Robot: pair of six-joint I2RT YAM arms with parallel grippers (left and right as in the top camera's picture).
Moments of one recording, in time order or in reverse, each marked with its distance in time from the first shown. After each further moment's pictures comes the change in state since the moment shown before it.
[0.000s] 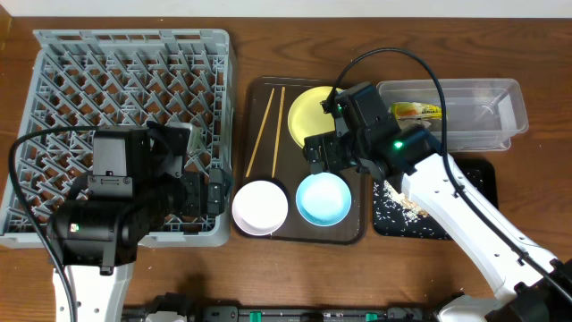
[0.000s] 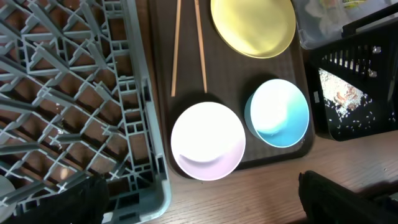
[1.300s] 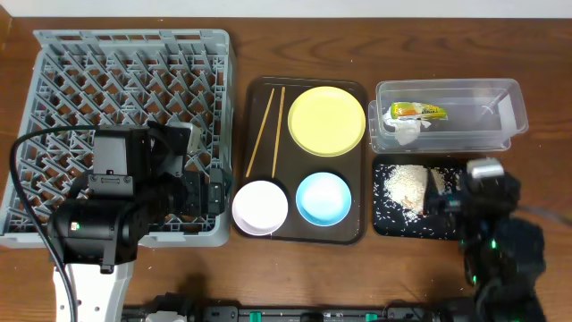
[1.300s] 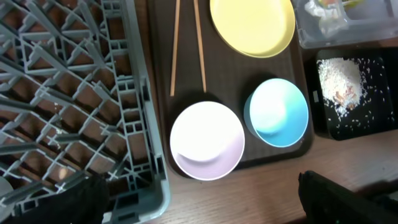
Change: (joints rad) left arm 0.000 0.005 0.001 0.000 0.003 0.000; right arm -0.473 -1.160 -0.772 0.361 0.190 -0.440
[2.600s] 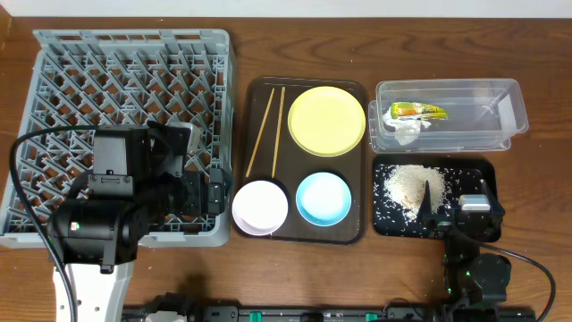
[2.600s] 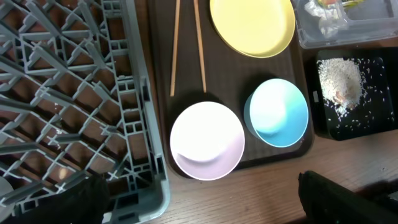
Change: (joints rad) left arm 0.000 0.000 0.000 0.000 0.000 0.000; right arm -0.069 -0.366 -0.486 0.310 -0.001 0.001
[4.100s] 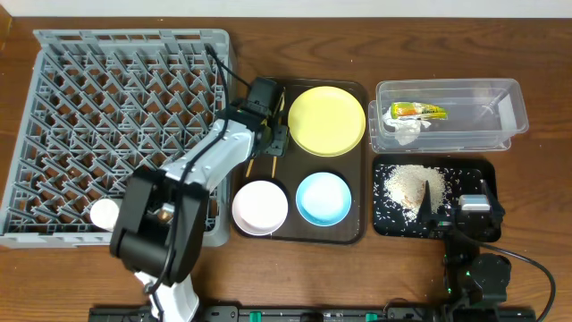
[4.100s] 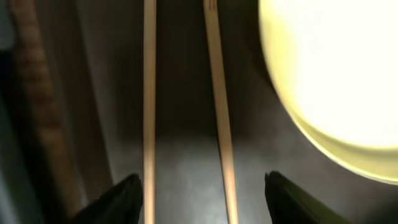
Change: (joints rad) left arm -0.328 0.892 0.008 0.695 -0.332 -0.165; right arm 0.000 0.000 0.000 0.000 0.000 0.000
